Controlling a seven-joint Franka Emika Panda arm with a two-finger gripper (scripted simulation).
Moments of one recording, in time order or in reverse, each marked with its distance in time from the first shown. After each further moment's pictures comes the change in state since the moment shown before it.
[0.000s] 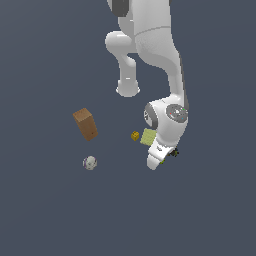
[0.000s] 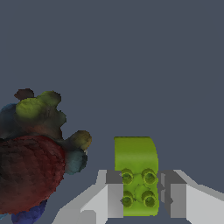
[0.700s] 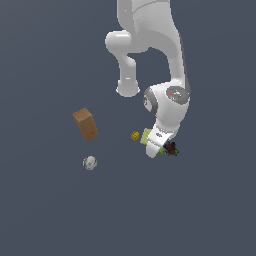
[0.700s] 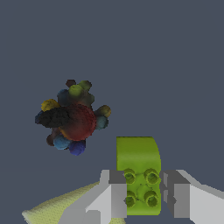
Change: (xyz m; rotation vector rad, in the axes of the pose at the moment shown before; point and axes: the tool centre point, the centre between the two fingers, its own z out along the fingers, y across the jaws) arm -0.022 -0.017 -0.050 0.003 -0.006 0.002
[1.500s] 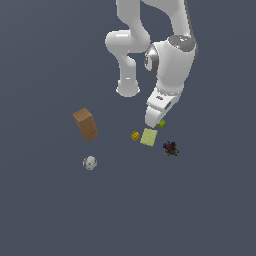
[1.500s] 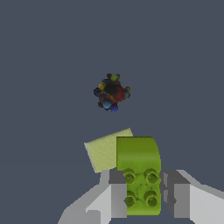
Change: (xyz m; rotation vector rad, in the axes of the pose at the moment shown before) arm -0.046 -0.041 -0.117 0.008 -0.009 -0.002
